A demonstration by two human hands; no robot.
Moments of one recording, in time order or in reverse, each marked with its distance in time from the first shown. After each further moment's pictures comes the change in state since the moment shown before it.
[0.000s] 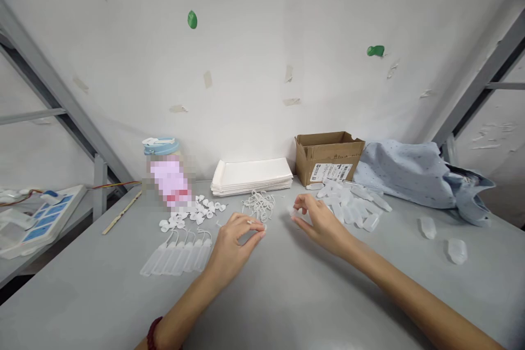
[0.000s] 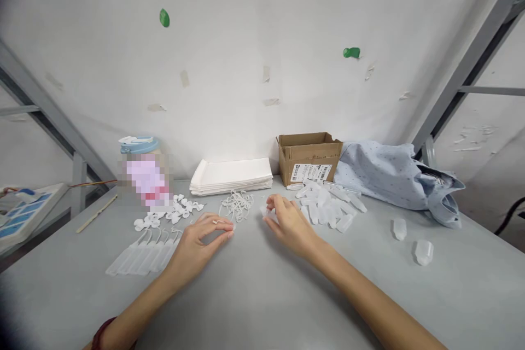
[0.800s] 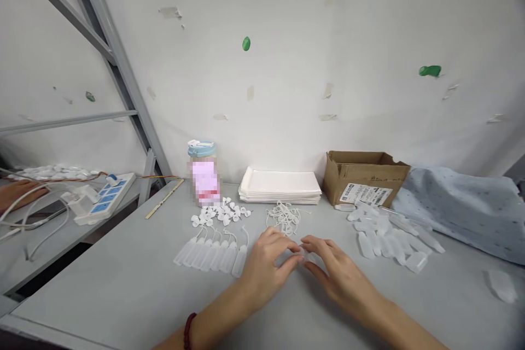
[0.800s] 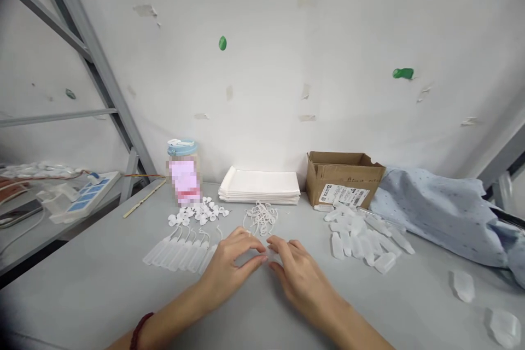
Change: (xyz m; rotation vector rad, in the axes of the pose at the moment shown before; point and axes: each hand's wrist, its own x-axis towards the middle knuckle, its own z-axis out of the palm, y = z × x) left_hand -0.008 0.016 0.011 -0.023 0.046 0.062; right_hand -0.020 -0.038 0.023 0.116 0.017 -0.283
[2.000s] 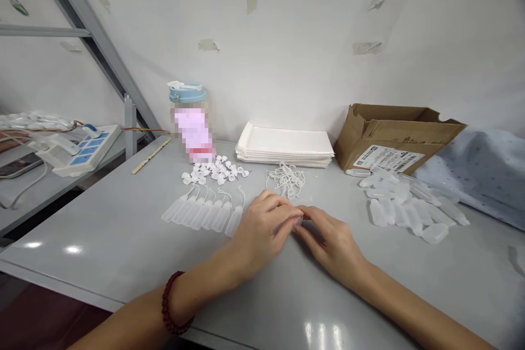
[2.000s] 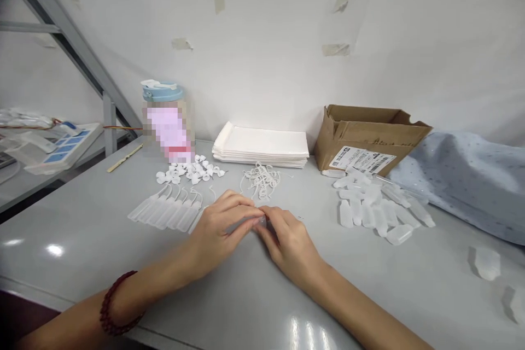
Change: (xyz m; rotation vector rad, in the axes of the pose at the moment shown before) left_hand -0.004 -0.012 0.002 0.136 -0.013 0.068; right_hand 0.006 0.004 0.026 0.190 0.027 0.057
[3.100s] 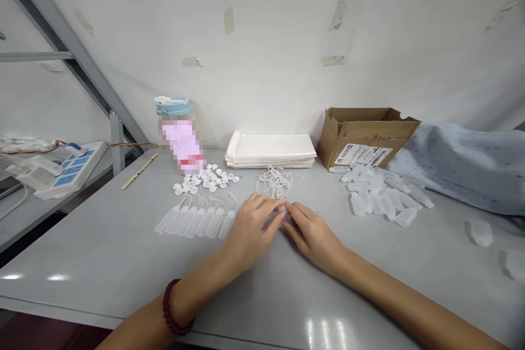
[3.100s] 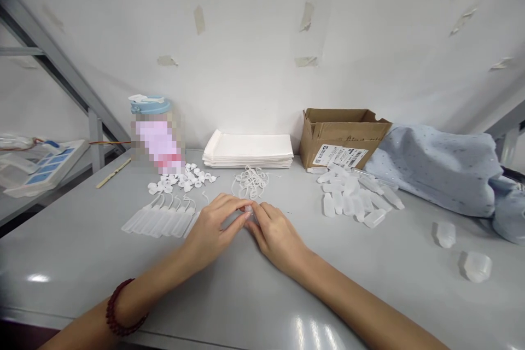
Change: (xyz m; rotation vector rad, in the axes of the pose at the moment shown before) left_hand 0.000 -0.002 0.001 0.025 -0.094 -0.158; right_hand 0.003 -0.004 0.003 -0.021 -0.129 0.098
